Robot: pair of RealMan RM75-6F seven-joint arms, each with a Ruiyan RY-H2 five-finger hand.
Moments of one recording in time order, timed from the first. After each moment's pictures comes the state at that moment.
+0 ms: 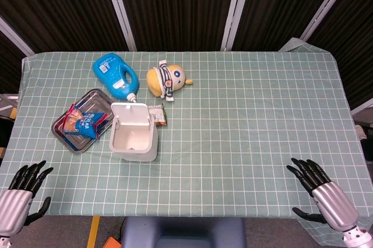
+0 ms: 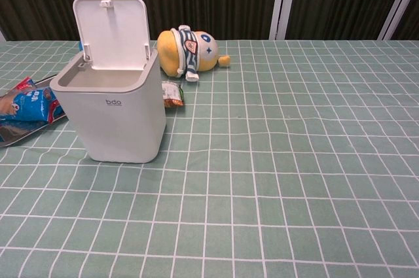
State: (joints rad) left arm 0.00 -1.05 0.10 -1.68 1.71 1.55 0.04; right arm 0.07 -1.00 -0.17 -1.61 -1.89 1.57 0.20
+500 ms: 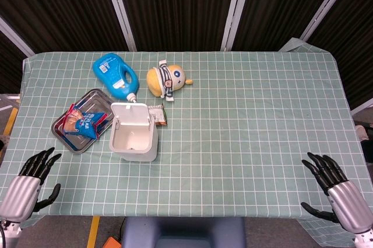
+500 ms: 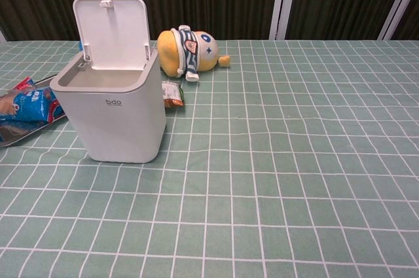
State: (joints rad) left arm -0.07 -1.05 0.01 -1.80 1.67 1.50 0.06; right arm 0.02 -1.00 -0.13 -1.59 -1.87 1.68 0.23
